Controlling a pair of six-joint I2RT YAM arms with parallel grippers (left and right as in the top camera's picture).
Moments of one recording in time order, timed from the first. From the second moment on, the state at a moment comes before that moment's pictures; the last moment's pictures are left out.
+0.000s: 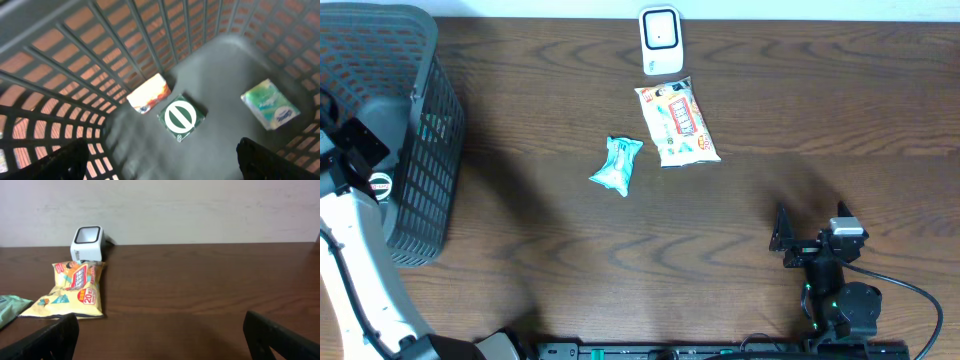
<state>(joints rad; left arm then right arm) 0.56 1.41 1.34 -0.77 -0.32 -0.14 0.01 0.01 0.01 -0.07 -0.03 0.05</state>
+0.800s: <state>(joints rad) 0.56 1.47 1.34 -0.79 -0.17 -0.02 0.01 0.01 0.01 -0.07 -0.03 0.05</state>
